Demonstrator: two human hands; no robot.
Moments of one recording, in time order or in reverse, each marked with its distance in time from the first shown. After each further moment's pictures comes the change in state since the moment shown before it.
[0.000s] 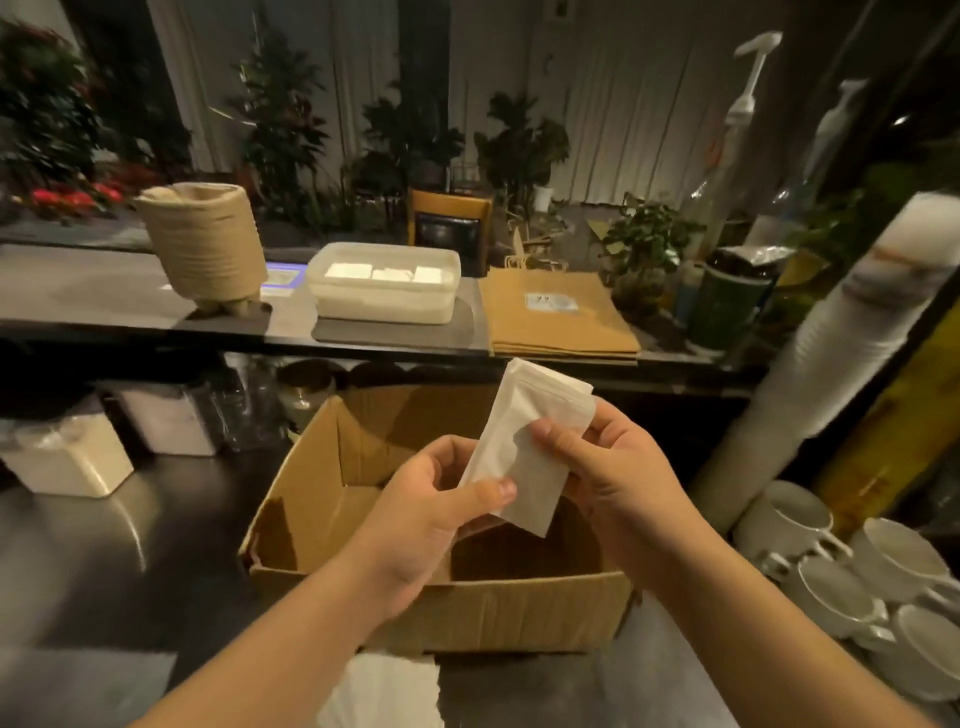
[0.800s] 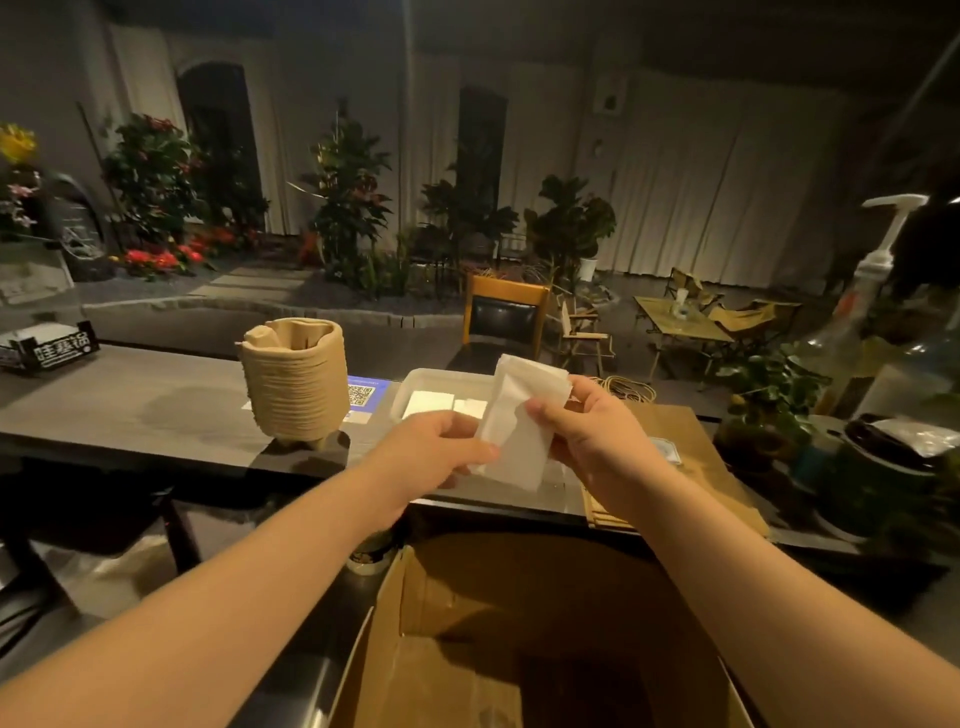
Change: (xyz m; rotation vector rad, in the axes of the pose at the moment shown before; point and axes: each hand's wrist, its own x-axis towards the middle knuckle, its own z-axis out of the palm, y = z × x) left_hand 0.148 0.167 -0.152 0.496 0.172 -0.005; right_hand 0.228 -0.097 0.107 -0.037 -0.100 0.041
